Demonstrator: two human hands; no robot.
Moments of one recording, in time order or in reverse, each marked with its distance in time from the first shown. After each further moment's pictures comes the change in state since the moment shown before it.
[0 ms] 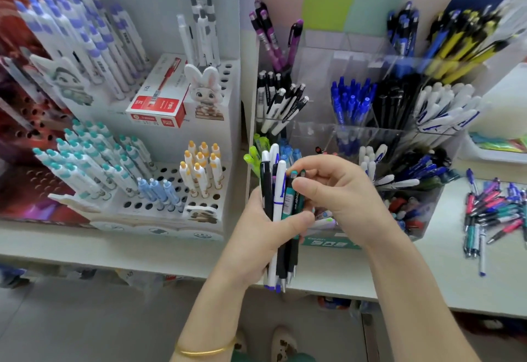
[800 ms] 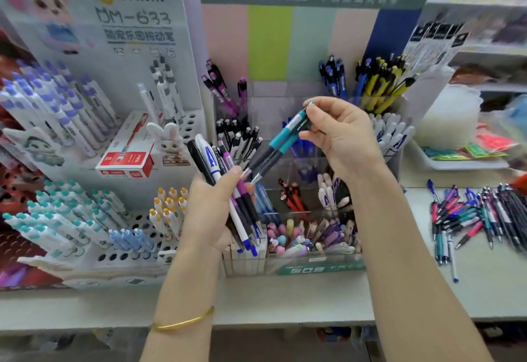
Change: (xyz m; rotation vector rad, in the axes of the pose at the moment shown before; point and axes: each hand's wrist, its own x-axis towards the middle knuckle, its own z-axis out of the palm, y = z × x) left_hand 0.049 0.064 0.012 -0.141 0.312 0.030; right_hand 0.060 -0.066 -0.058 0.267 0.344 -0.226
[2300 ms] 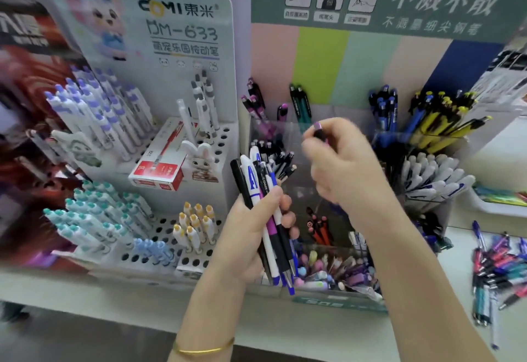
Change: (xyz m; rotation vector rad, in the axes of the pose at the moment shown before) left_hand 0.004 0.004 0.012 -0.370 -0.311 -0.090; right_hand -0.004 -0.013 0.049 -0.420 -0.200 0.057
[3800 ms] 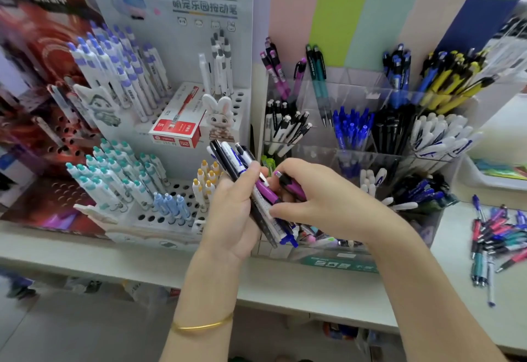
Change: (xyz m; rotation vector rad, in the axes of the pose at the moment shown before) left_hand -0.040 0.001 -0.031 0.060 0.243 0.109; right_hand -0.062 0.022 0.033 -0.703 -0.541 -0.062
